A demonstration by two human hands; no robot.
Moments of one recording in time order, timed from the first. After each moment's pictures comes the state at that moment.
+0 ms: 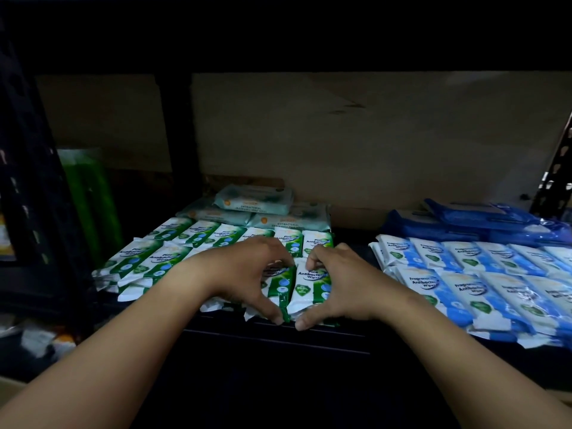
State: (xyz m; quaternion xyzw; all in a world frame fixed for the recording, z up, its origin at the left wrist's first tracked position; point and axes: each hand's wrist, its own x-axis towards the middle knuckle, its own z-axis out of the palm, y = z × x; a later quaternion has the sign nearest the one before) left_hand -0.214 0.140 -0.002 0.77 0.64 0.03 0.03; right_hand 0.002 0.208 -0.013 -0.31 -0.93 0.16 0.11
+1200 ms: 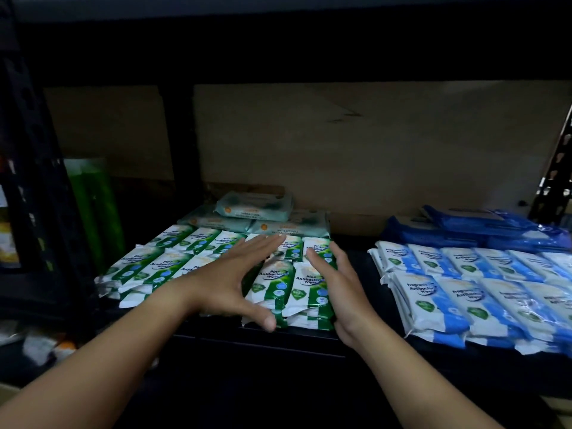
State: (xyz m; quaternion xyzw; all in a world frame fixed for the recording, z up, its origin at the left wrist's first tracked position) left_hand -0.237 0.122 -0.021 0.76 0.62 0.15 0.11; right_hand -0.031 0.208 -0.059 -0.33 -0.58 0.61 0.42
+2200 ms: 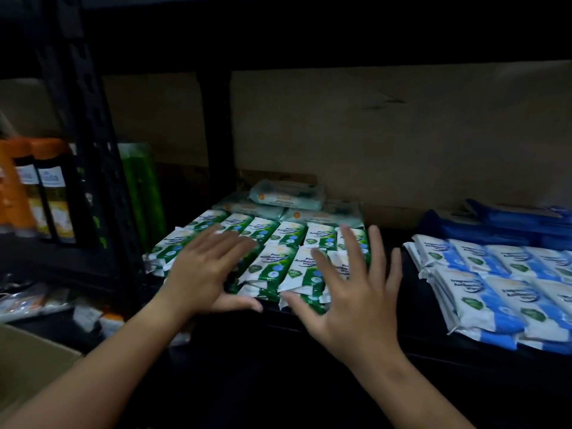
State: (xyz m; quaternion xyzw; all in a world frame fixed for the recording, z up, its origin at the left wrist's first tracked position) left_hand -0.294 0.073 -0.063 0.70 0.56 0.20 -0.38; right_hand -0.041 0.154 -0.081 -0.34 -0.85 -0.10 0.40
